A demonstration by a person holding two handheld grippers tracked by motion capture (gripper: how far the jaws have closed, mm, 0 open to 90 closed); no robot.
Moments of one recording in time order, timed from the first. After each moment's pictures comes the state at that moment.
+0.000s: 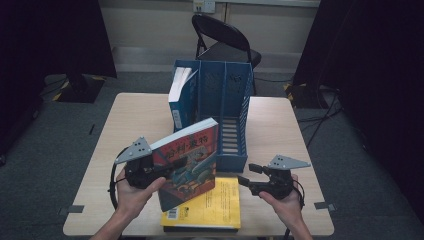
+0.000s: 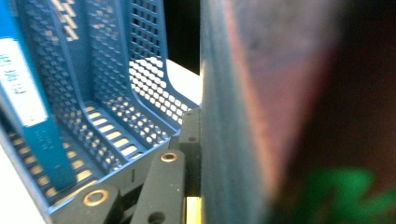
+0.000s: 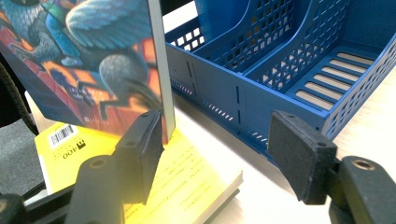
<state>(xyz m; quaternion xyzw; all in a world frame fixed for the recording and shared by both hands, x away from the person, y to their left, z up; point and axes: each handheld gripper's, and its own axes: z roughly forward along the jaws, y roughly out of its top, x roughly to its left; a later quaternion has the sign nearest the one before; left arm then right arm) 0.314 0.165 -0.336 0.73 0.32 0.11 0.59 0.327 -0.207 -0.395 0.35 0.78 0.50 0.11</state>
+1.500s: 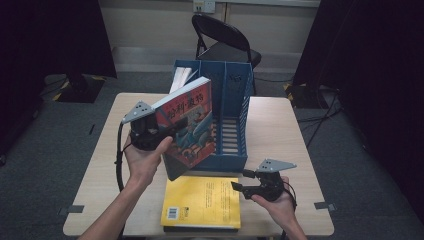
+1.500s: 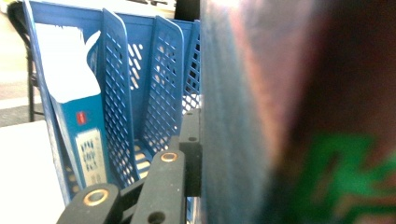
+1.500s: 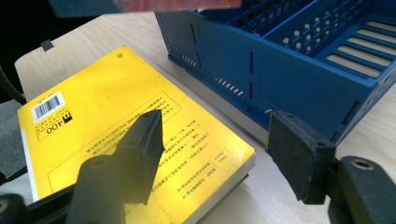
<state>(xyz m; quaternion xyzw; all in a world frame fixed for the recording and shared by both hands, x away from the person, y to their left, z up) 0.371 0.148 -0.288 0.68 0.40 0.17 0.59 0.334 -0.193 -0.421 0.34 0.81 0.47 0.09</state>
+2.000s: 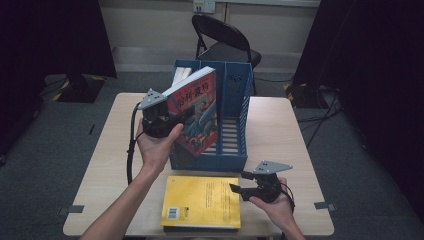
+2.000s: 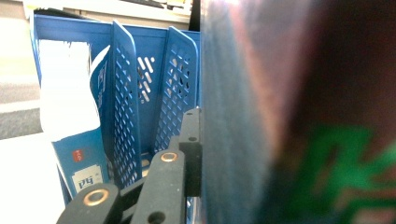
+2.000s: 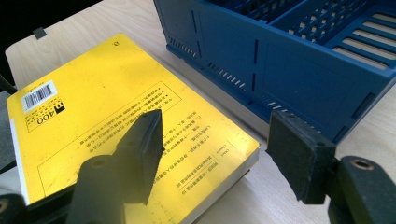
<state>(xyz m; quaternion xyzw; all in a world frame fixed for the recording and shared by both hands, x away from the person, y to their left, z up) 0.398 0.127 -0.282 0.67 0.43 0.19 0.58 0.333 -0.188 -0.427 0.34 0.82 0.46 0.09</state>
